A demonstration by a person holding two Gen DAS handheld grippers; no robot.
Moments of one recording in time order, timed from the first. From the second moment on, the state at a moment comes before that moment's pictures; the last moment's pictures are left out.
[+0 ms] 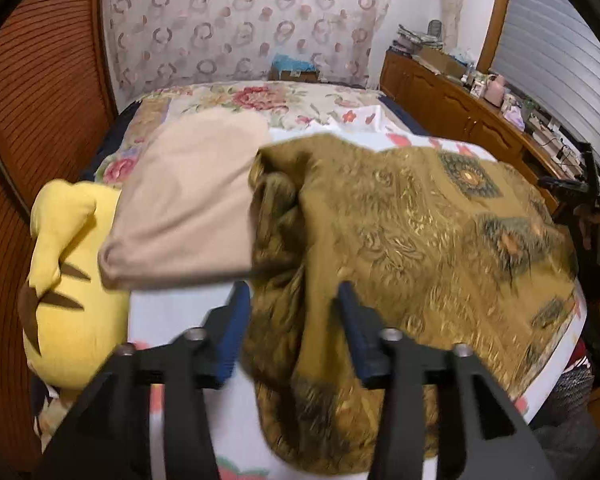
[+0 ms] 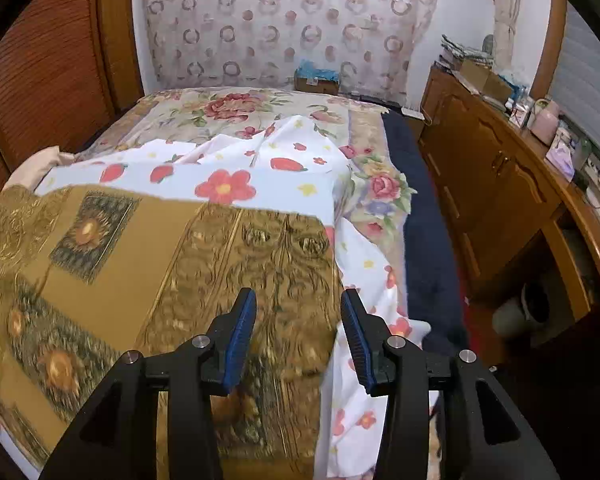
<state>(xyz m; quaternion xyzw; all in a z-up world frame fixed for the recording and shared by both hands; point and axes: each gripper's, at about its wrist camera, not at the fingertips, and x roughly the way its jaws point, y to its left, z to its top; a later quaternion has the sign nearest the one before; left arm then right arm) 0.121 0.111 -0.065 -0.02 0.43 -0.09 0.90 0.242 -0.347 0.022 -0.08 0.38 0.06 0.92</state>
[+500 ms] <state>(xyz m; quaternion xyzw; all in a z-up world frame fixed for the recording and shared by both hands) 0.091 0.106 -0.078 -0.04 0.43 -0.09 0.90 0.140 -0.324 0.015 -0.06 0.35 0.16 0.92</state>
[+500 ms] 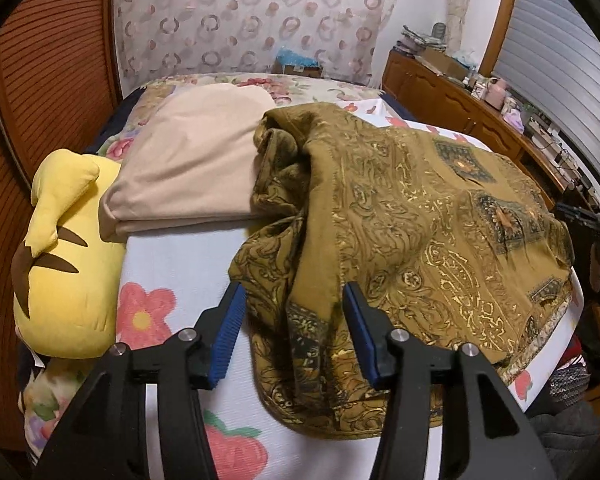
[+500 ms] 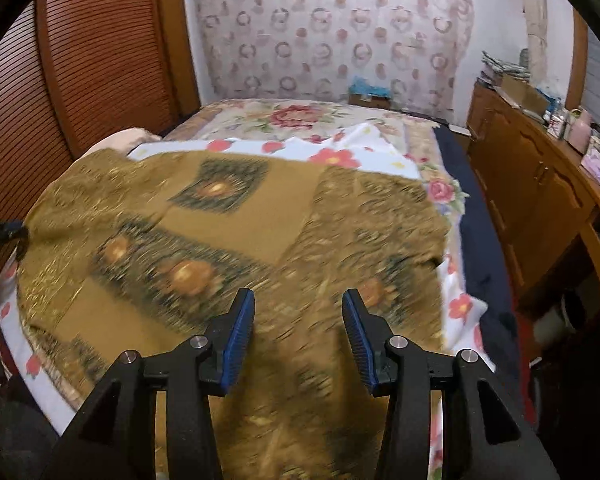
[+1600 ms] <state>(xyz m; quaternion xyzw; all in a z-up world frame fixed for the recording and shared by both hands) 0.097 0.110 -0.110 -0.03 0.43 -0.04 0.90 0.106 -0.322 -0.036 -0.08 0.35 0.13 0.92</state>
